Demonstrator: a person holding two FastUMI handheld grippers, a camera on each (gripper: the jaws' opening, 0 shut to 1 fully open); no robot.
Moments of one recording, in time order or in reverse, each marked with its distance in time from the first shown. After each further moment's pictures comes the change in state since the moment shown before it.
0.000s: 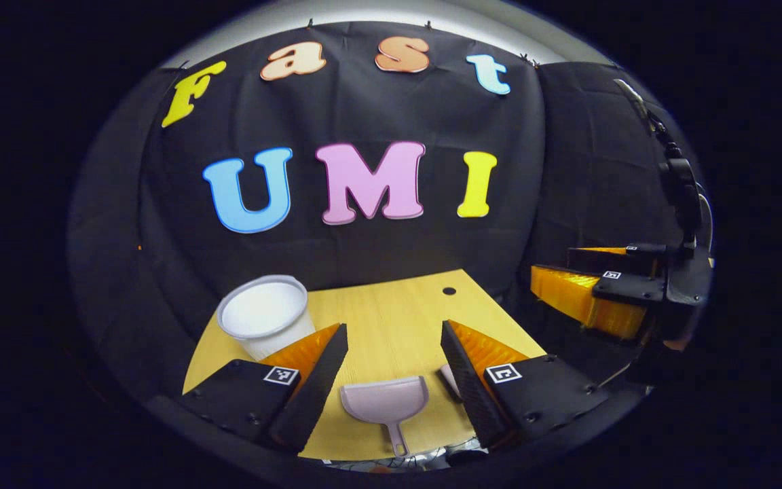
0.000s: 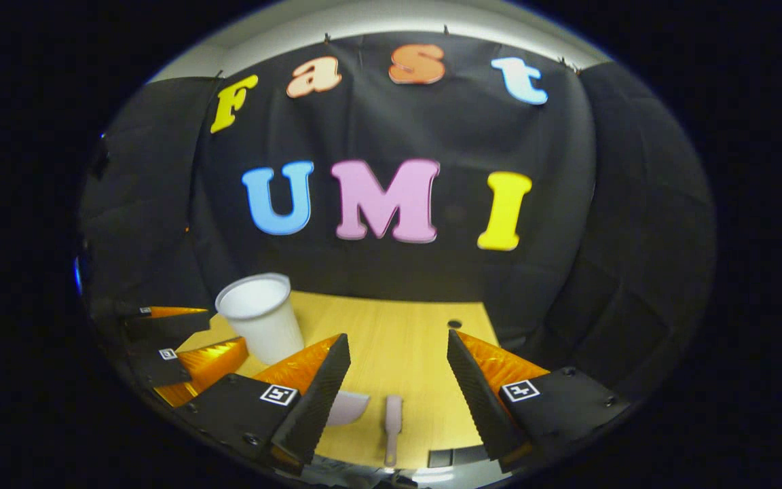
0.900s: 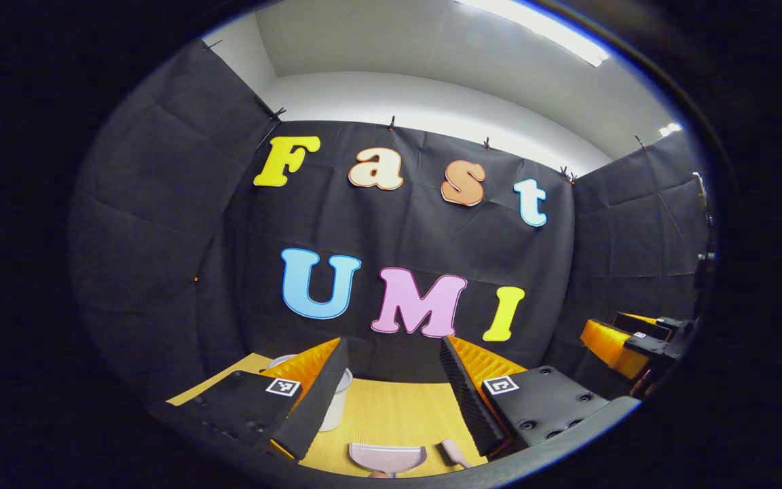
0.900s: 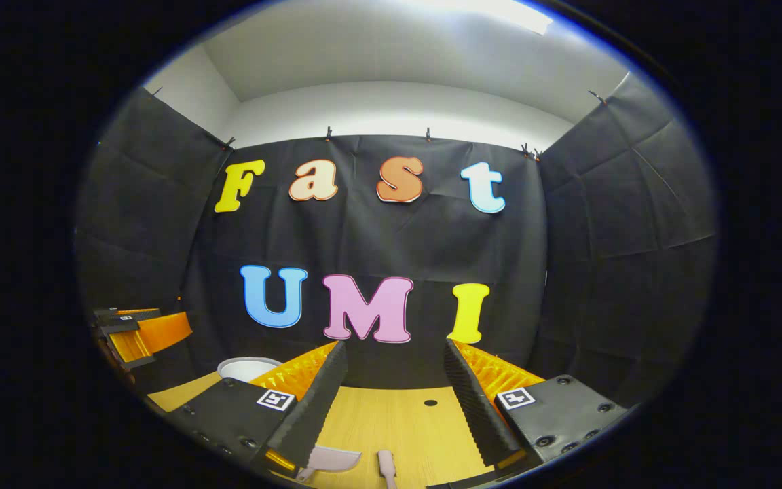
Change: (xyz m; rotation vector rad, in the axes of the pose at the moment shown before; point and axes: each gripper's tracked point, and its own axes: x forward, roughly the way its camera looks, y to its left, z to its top) left arm -0.041 0.020 0.031 -0.184 -0.438 0.113; right arm -0.115 0.018 0.056 0.042 -0.357 -0.084
